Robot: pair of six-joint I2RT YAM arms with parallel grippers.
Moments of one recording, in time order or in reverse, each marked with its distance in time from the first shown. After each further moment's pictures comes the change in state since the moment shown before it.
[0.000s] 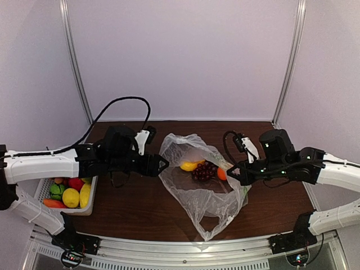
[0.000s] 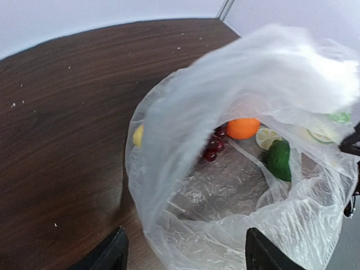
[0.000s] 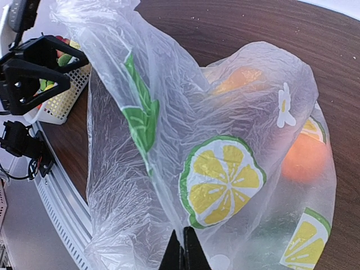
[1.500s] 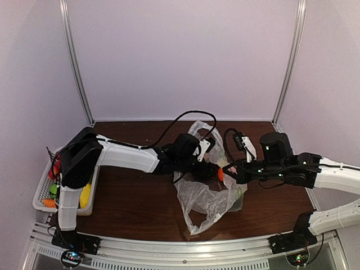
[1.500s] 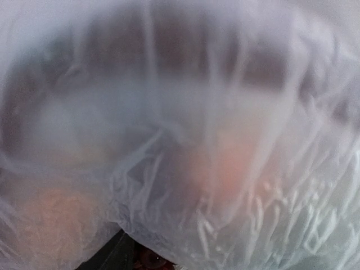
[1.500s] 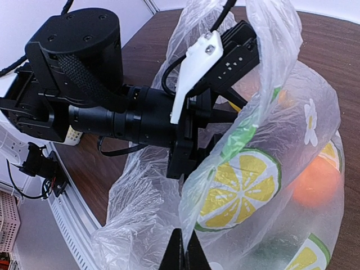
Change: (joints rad) left arm -0.096 0.774 0.556 0.217 0.047 0.239; right arm 0.000 -0.008 -0.077 0.183 -0.013 0.068
